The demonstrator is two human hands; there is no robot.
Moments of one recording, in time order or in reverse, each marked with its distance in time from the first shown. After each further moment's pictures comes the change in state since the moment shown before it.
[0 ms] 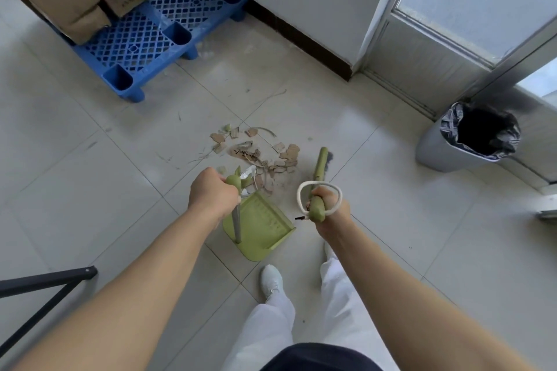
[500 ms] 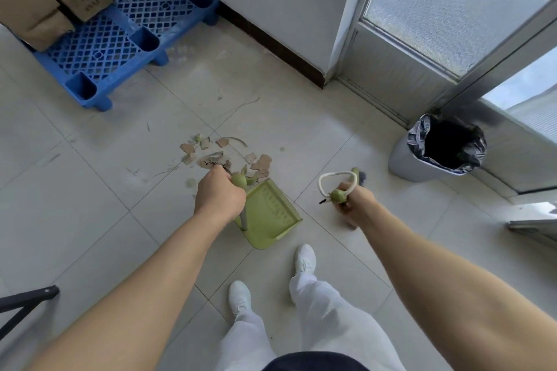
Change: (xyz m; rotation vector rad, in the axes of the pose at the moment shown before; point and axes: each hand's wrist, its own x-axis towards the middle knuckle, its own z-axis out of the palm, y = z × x) left_hand 0.002 0.121 0.104 0.130 0.009 0.067; right_hand 0.097 -0.157 -0.104 0.008 0.168 0.026
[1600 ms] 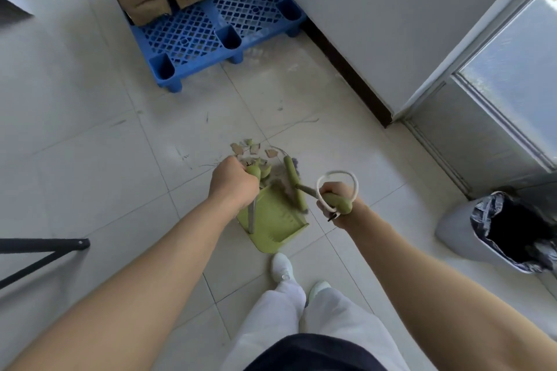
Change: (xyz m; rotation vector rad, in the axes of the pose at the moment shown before) left_hand 0.085 -0.031 -0.106 -0.306 0.098 -0.171; right_hand -0.031 0.006 0.199 -0.559 -0.424 -0.016
